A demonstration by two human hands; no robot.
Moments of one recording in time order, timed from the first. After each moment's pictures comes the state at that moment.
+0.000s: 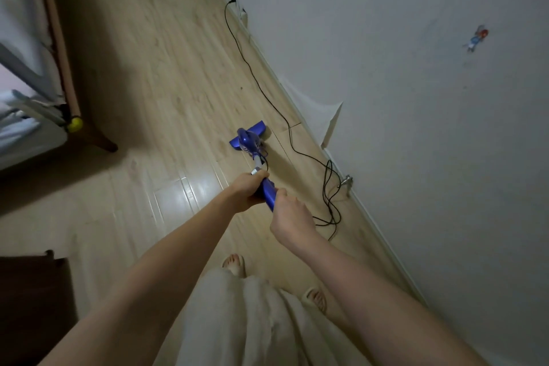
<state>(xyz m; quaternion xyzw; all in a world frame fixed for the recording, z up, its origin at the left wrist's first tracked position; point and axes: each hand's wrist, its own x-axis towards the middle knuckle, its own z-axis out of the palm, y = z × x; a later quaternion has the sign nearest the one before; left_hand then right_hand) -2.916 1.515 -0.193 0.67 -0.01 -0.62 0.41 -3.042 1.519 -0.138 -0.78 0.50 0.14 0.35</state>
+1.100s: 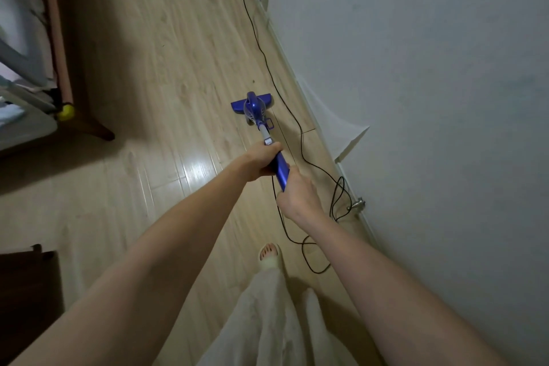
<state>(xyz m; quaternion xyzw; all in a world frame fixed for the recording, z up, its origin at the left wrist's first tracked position) -2.803 1.349 -0.214 0.70 -0.05 -0.60 0.39 -2.924 1.360 -0.175 -0.73 0.53 0.12 0.40</state>
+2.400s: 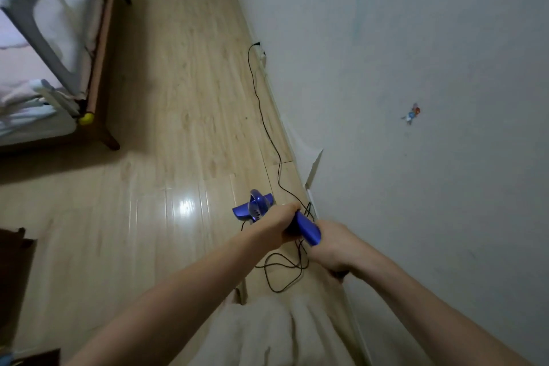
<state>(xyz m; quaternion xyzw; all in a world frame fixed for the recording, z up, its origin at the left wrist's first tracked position) -3.106 1.418 -0.120 0.63 0.13 -0.60 0.48 -3.216 1.375 -0.058 -0.75 0.44 0.27 0.42</state>
